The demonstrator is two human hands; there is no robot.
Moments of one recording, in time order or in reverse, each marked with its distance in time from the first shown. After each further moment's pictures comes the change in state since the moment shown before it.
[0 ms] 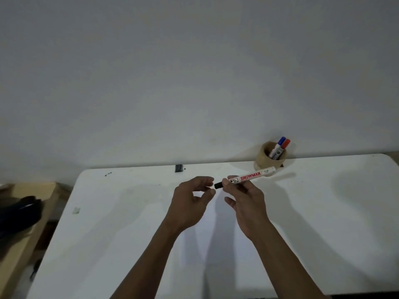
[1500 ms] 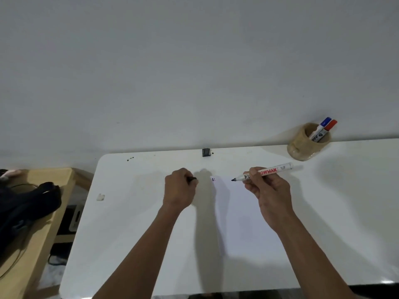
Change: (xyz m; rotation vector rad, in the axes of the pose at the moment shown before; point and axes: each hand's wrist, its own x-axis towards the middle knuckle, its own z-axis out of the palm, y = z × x) left_hand 0.033 -0.122 -0.070 0.255 0.111 -0.284; right_hand 0.022 0.062 0.035 -0.006 0.034 -0.166
